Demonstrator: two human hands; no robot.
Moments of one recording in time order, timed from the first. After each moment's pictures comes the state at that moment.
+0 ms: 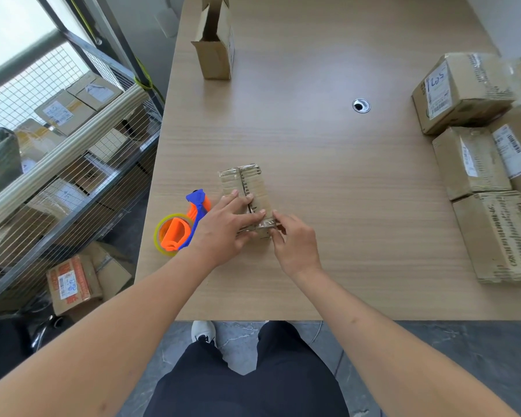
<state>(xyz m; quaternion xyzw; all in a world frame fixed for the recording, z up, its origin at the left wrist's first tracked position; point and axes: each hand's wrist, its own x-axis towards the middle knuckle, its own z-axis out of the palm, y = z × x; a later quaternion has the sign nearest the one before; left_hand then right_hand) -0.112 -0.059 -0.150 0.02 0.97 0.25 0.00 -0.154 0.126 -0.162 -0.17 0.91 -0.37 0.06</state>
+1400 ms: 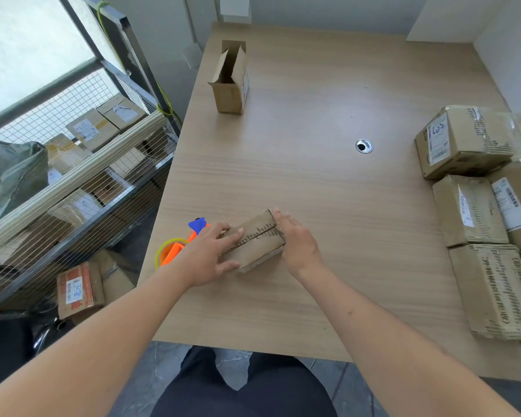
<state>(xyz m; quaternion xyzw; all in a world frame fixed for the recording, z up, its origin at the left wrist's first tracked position) -0.117 -0.085 -0.121 -0.03 0.96 0.23 0.13 -0.235 0.128 -0.117 -0.24 0.92 -0.22 0.21</state>
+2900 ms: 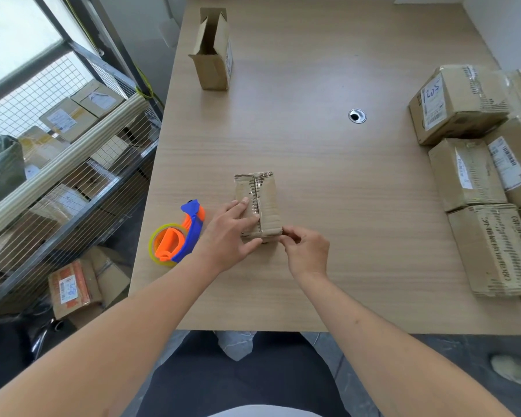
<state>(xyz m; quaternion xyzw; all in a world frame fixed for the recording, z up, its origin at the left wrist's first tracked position) -0.129 -0.040 -0.144 0.00 0.97 0.26 0.00 -0.175 0.150 -0.167 0.01 0.88 -0.47 0.11</state>
